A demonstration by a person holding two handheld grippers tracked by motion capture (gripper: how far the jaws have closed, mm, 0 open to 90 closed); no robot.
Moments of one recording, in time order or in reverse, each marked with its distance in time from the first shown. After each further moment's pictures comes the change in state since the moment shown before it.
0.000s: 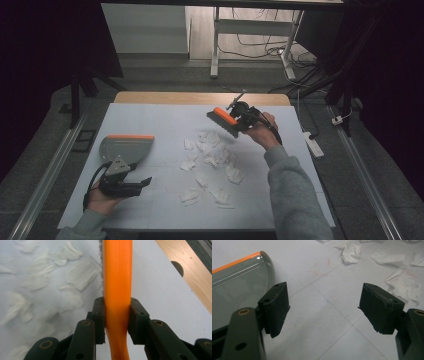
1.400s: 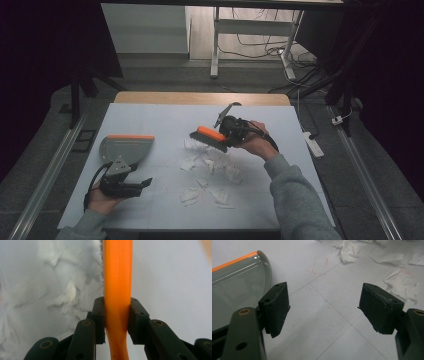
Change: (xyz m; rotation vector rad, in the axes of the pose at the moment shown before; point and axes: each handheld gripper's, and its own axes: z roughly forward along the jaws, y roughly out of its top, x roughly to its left) left arm -0.001 -0.001 0.001 0.000 -0.010 0.006; right arm 0.052 -0.001 -0.019 -0.053 0.149 -0.213
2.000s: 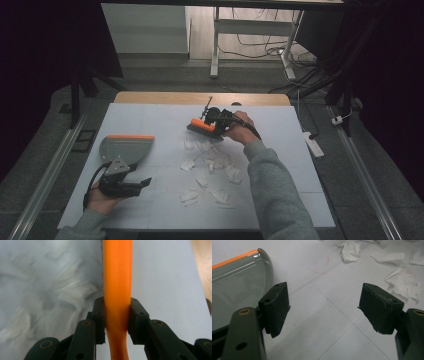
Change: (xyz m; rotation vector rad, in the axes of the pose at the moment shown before) left arm 0.004 -0.002 0.001 0.000 -0.010 -0.008; right arm -0.024 0.044 0.056 0.178 -0.074 -0.078
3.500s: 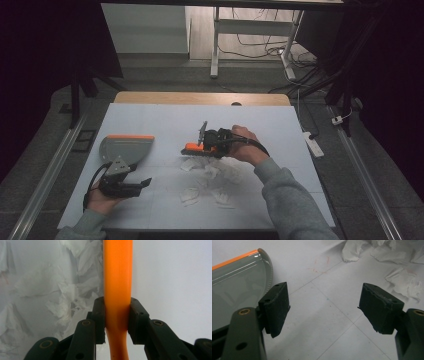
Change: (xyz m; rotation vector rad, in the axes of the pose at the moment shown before) left arm -0.002 0.001 0.000 0.006 0.011 0.009; right arm 0.074 -0.020 -0.046 -0.048 0.006 -0.202
